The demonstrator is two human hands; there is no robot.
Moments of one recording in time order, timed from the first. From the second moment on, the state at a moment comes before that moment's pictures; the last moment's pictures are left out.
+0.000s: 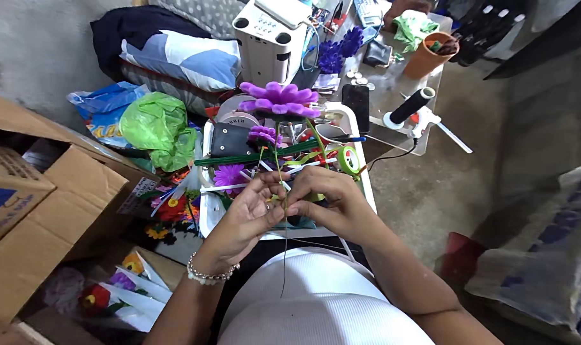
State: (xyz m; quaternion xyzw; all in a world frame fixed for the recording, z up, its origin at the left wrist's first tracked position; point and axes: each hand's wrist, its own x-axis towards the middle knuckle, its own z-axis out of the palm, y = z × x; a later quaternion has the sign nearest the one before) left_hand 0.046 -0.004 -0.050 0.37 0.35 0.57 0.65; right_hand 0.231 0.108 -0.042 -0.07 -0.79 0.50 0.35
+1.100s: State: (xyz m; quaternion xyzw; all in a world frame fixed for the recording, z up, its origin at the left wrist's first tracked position) left_hand 0.083 -0.013 -0.055 0.46 0.43 0.68 0.37; right_hand 0.236 0.103 -0.035 -0.13 -0.83 0.40 0.37
